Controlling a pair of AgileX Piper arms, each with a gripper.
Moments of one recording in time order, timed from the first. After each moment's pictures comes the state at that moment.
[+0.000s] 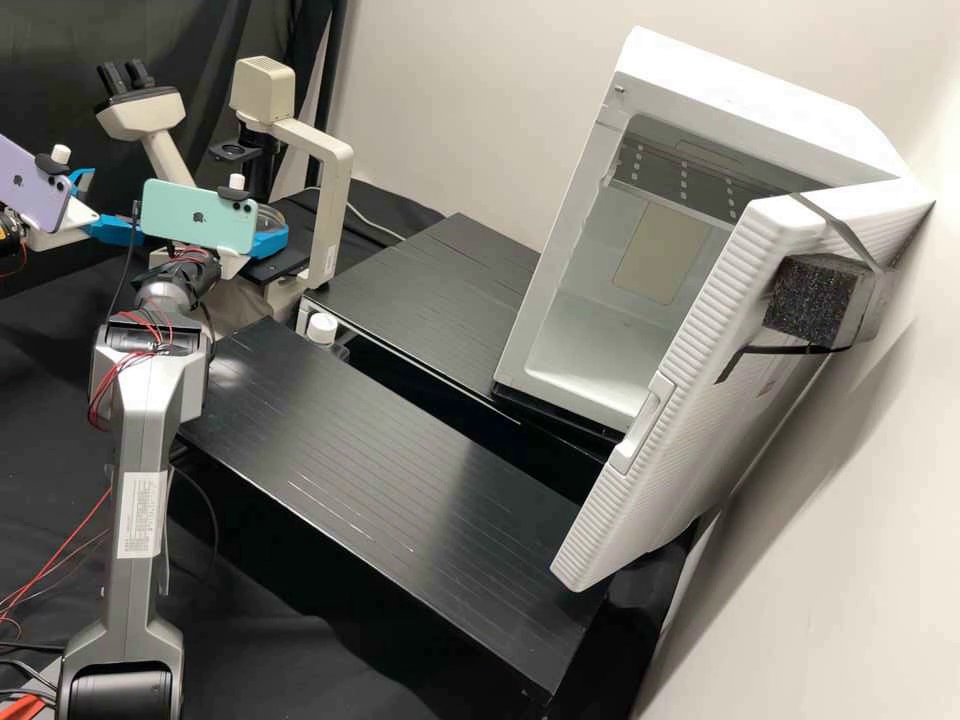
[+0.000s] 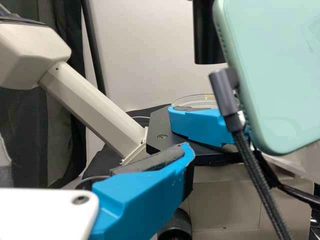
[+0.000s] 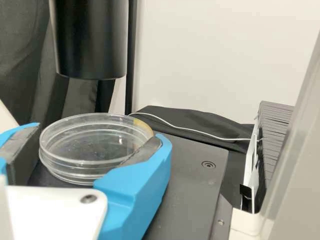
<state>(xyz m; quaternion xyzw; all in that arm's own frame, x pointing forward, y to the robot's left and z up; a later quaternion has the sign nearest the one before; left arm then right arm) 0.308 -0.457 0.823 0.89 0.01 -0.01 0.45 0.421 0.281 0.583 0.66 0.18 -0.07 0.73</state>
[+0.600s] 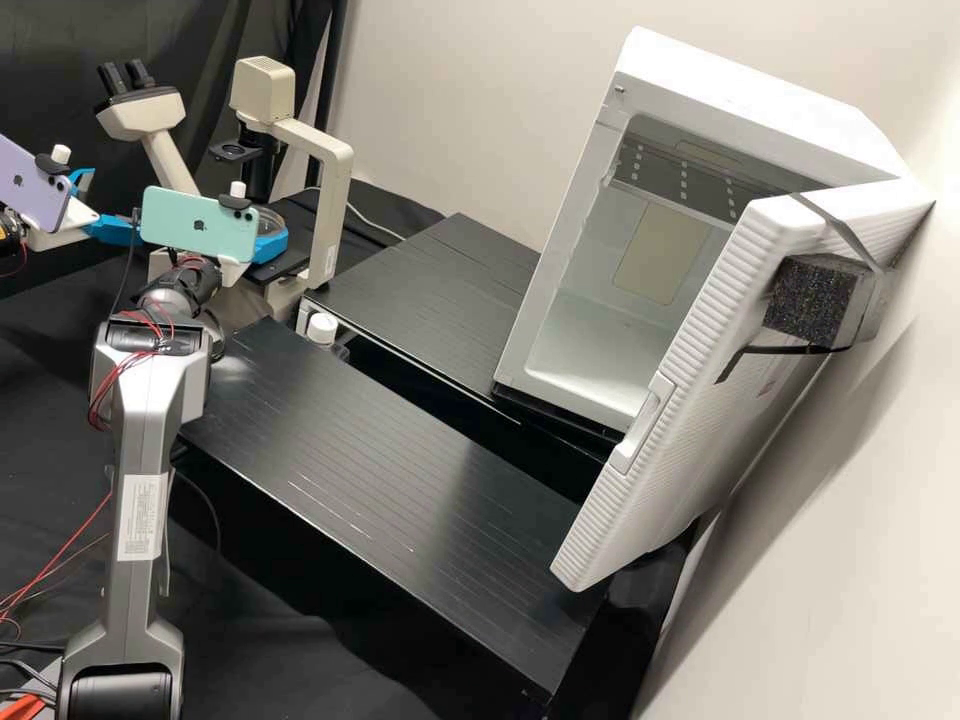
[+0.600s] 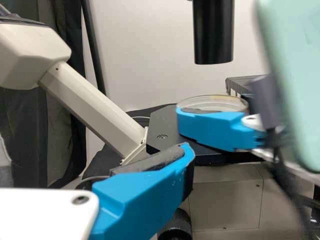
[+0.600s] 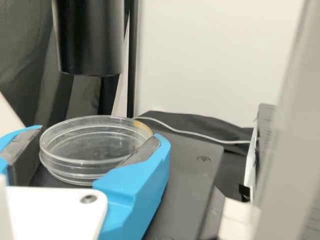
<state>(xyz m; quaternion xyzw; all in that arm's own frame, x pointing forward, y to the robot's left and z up) 0.308 -0.457 0.823 0.89 0.01 -0.01 0.45 0.408 0.268 0.593 0.67 0.19 -0.05 0.71</state>
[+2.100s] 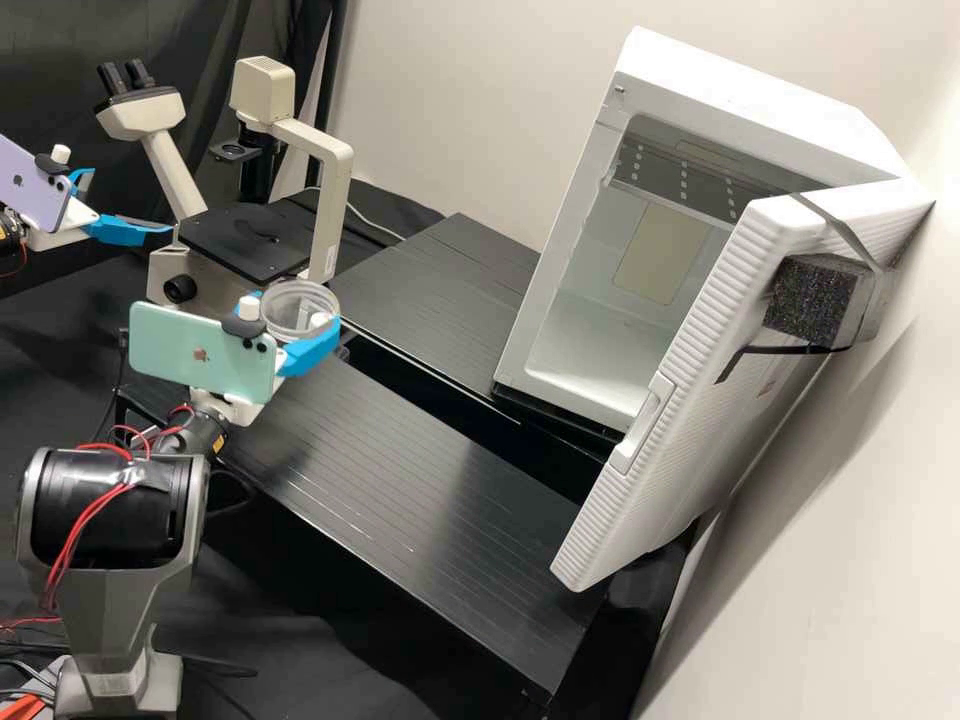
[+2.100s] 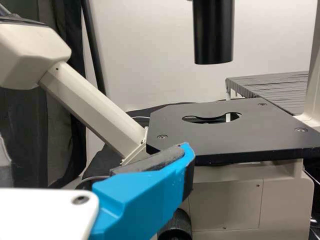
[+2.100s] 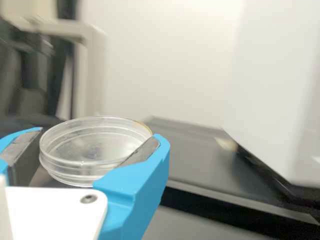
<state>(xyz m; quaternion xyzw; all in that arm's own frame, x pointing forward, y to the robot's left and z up) 0.308 -0.457 0.823 0.89 0.01 -0.01 0.45 0.189 0.113 0.763 0.67 0.10 0.08 0.73</state>
